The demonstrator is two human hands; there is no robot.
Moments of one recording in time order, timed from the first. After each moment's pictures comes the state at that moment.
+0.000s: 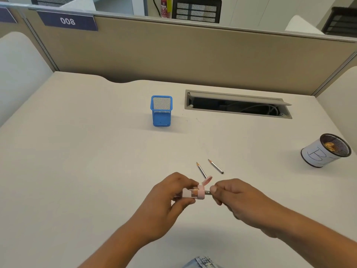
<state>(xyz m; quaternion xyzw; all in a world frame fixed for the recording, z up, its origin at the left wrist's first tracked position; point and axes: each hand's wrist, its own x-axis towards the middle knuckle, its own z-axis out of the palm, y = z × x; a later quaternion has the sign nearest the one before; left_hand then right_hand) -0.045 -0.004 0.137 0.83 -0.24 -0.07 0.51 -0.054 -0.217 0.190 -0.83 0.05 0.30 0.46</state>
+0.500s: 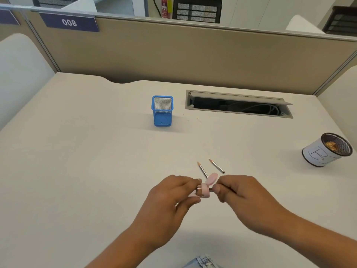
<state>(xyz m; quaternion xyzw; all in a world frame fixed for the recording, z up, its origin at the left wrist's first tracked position) -0.055 -0.009 0.152 0.86 -0.27 0.03 0.43 -0.059 -0.218 0.191 -0.91 -0.05 0.14 0.39</state>
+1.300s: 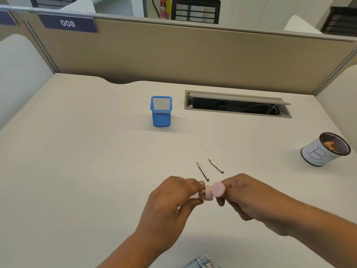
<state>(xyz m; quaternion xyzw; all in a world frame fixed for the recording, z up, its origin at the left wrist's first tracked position) -0.059 -0.018 0.142 0.83 -0.28 0.15 0.45 -0.054 -0.221 0.212 -0.79 0.06 0.32 0.51</state>
